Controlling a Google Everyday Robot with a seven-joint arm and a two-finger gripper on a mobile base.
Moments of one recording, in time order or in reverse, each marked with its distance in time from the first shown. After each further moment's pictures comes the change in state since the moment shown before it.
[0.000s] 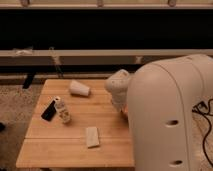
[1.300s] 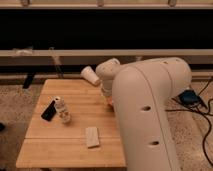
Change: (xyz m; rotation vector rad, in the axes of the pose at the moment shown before) arm -0.079 0.019 -0.020 -0.116 -0.043 -0.164
